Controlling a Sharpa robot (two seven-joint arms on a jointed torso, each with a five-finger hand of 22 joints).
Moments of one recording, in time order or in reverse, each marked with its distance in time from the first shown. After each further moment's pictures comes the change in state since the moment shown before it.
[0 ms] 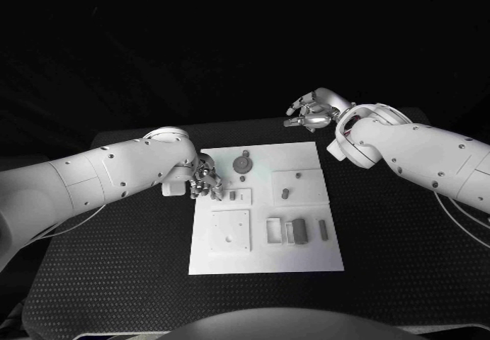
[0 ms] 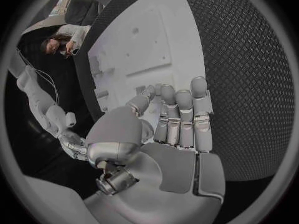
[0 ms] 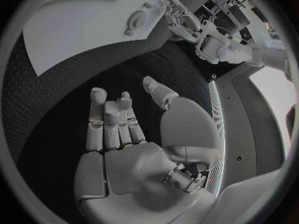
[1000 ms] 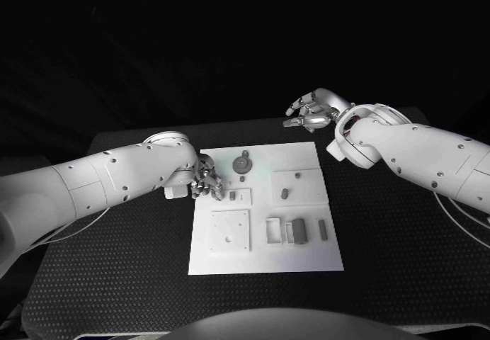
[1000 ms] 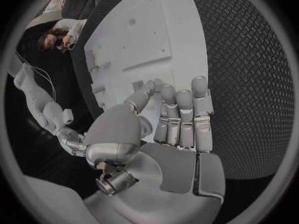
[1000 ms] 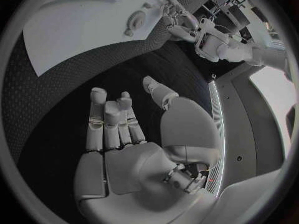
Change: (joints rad) left arm -0.015 0.007 -0.001 -0.006 -0.002 -0.082 -0.007; left_hand 0.007 -0.007 0.028 -0.029 0.000 0.015 -0.007 -0.012 0.010 0.015 -0.004 0.004 0.001 0.014 -0.007 0.004 0.000 0.002 0.015 -0.004 0.008 0.000; right arm 0.000 0.000 0.000 0.000 0.000 0.001 0.000; right_hand 0.000 0.000 0.000 0.000 0.000 -0.004 0.000 0.000 -0.001 -0.007 0.000 0.000 -0.001 0.000 0.000 0.000 0.000 0.000 0.000 0.000 0.000 0.000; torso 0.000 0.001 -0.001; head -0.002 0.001
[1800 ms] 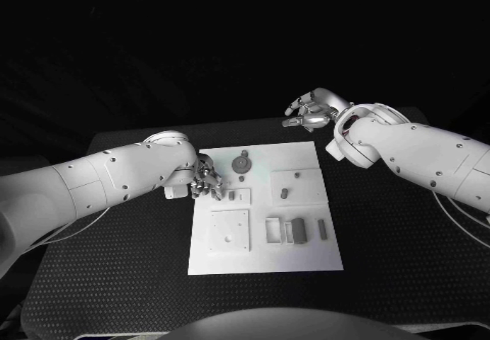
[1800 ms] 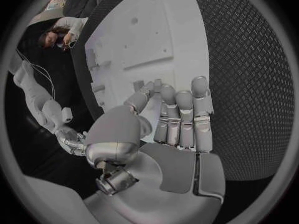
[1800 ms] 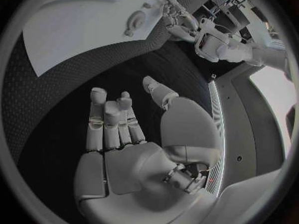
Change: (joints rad) left arm 0.001 0.005 0.000 -0.004 0.020 -0.001 -0.014; left_hand -0.047 0.046 0.000 0.001 0.085 0.056 -0.013 -0.028 0.041 0.020 -0.009 0.000 -0.005 0.011 -0.002 0.004 0.000 0.000 0.007 -0.011 0.004 0.000; right arm 0.000 0.001 0.000 0.000 0.000 0.001 0.000; right_hand 0.000 0.000 0.000 0.000 0.000 0.004 0.000 0.000 0.000 0.000 0.000 0.000 0.000 0.000 0.000 0.000 -0.001 0.000 0.000 0.000 0.000 0.000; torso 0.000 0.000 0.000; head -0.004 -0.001
